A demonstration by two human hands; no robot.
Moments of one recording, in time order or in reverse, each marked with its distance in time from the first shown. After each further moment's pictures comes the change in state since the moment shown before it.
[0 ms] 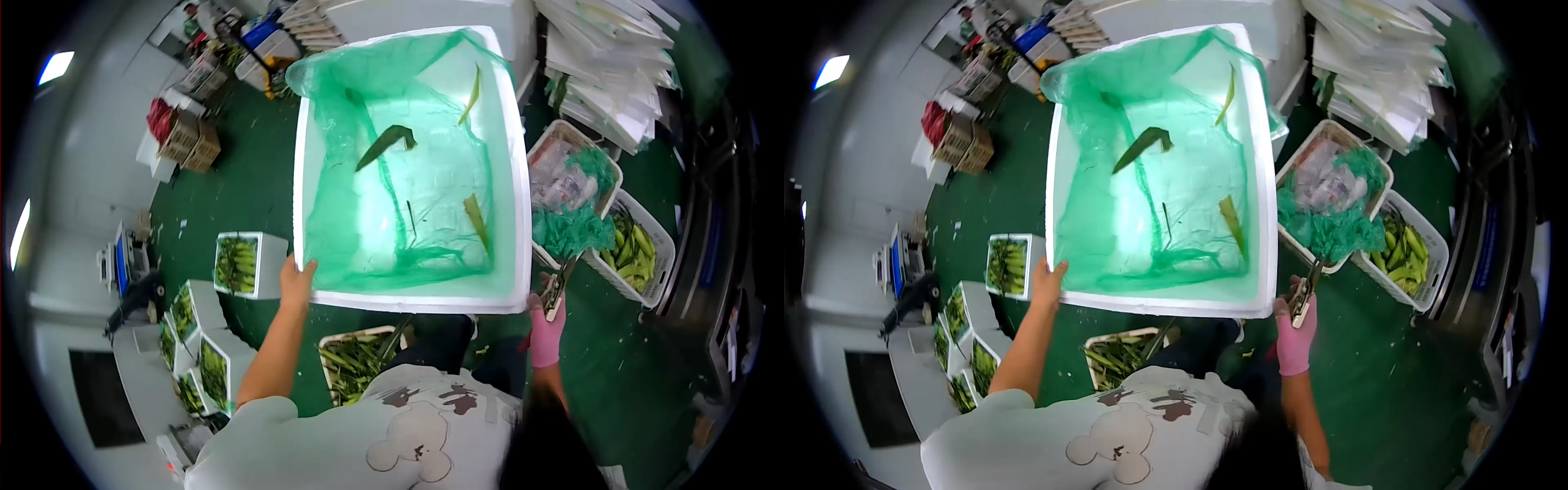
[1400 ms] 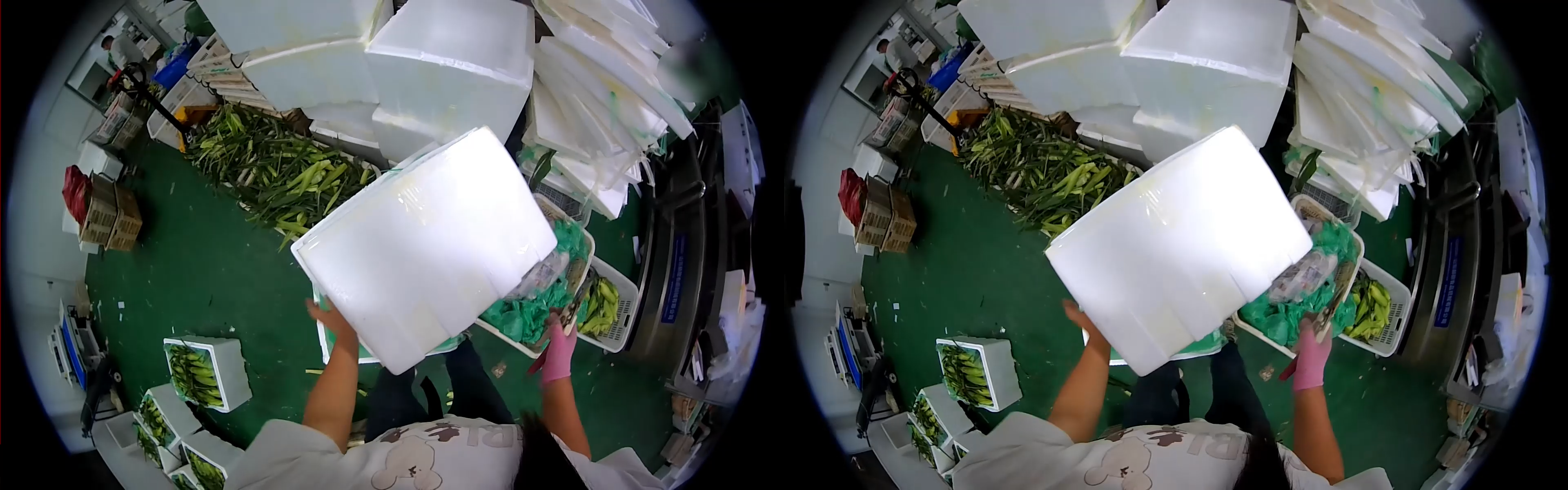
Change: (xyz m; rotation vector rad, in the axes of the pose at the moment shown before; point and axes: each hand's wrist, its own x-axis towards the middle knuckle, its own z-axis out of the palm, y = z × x) left_hand 0.438 -0.113 0.324 -0.071 0.382 -0.020; right_hand 0.364 0.009 0.138 -0.255 0.457 0.178
